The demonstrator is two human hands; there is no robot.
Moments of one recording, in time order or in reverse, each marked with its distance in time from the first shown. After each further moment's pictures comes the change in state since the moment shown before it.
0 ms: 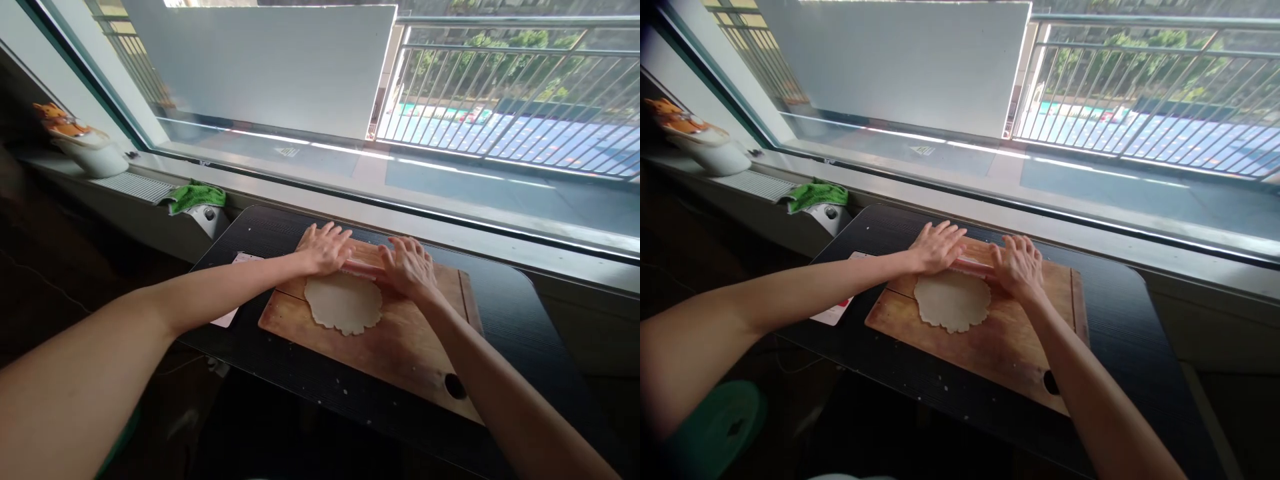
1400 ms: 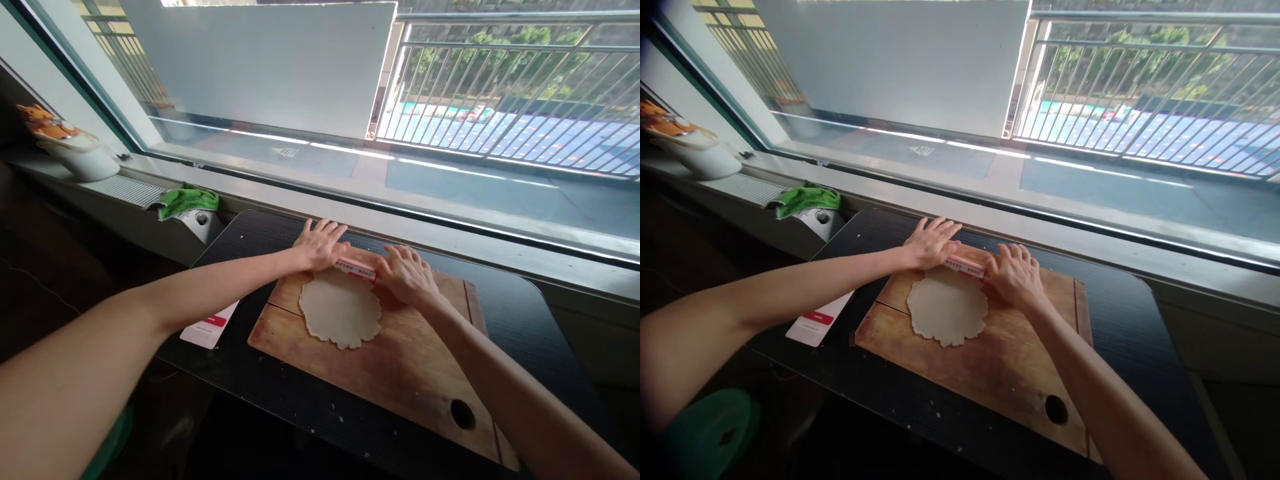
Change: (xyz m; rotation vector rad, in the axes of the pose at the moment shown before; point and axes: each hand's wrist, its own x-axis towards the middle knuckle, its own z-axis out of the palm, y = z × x) left_hand 0.026 -0.018 -0.003 0.021 0.017 -0.030; right_hand 0.013 0.000 0.001 -0.063 -0.135 -0.040
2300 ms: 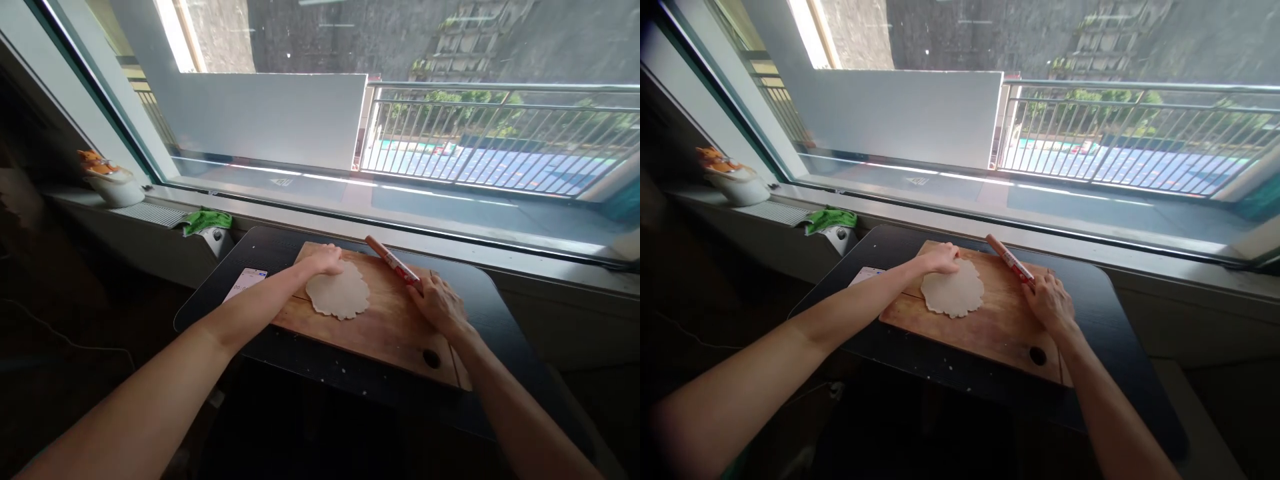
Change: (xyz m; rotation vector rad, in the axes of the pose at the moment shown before) left_hand -0.013 0.041 -0.017 -0.110 -0.197 -0.089; right_hand -0.088 0.067 -0.024 -0.233 -0.003 0.160
